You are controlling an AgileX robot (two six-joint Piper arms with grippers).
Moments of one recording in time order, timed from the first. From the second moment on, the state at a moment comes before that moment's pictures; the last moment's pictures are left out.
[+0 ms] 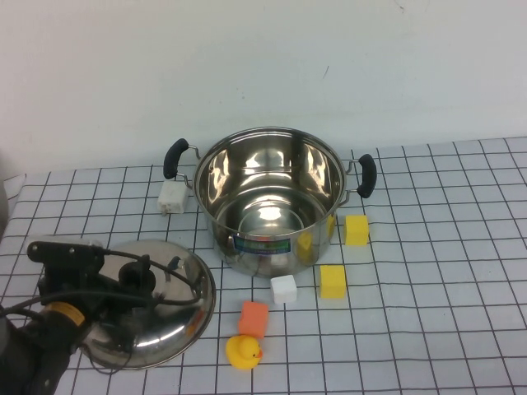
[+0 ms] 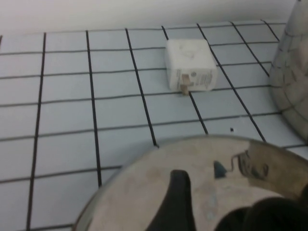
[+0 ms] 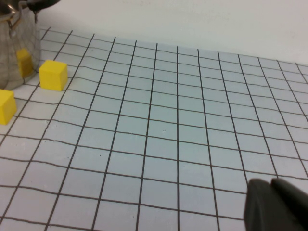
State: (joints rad) right arm 0.01 -0.01 0.02 -0.03 0.42 -0.15; left arm -0.04 2.07 -0.55 0.19 -1.11 -0.15
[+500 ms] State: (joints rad) right arm 0.01 -0.01 0.02 -0.03 0.42 -0.15; left arm -0.04 2.15 -0.60 0.22 -1.11 -0.13
